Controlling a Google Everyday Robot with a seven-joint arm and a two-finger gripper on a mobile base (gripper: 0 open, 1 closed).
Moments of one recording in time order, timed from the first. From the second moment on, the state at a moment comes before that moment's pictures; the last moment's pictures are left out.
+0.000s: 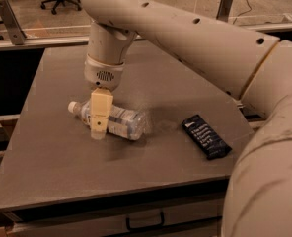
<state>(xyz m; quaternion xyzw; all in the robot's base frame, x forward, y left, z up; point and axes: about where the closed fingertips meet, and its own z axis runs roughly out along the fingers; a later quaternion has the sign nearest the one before) 0.516 0.115 0.850 -0.76 0.63 0.16 0.06</state>
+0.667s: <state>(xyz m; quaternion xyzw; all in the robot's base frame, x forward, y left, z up) 0.527 0.069 0.894 -0.69 0.66 0.22 0.22</state>
